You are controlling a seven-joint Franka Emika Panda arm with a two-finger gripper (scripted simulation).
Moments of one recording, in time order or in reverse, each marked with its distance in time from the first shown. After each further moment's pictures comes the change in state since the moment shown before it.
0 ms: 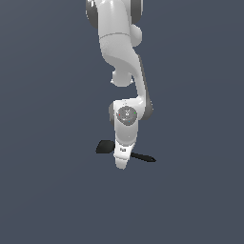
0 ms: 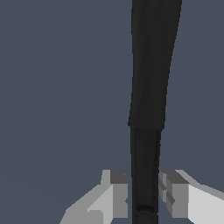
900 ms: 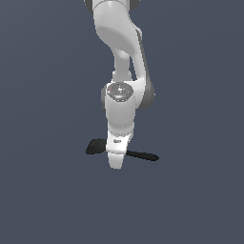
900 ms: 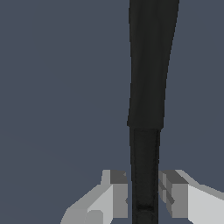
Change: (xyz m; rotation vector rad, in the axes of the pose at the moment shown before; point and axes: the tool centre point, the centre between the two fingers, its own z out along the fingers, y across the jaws) arm -0.009 0.046 -0.106 -0.112 0.033 -0.039
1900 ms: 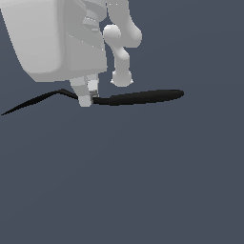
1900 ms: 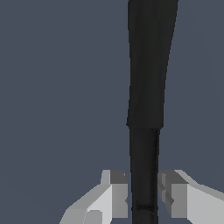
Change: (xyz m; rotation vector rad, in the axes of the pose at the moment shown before) arm -0.032 0.105 -0.327 -0.339 0.108 -0.109
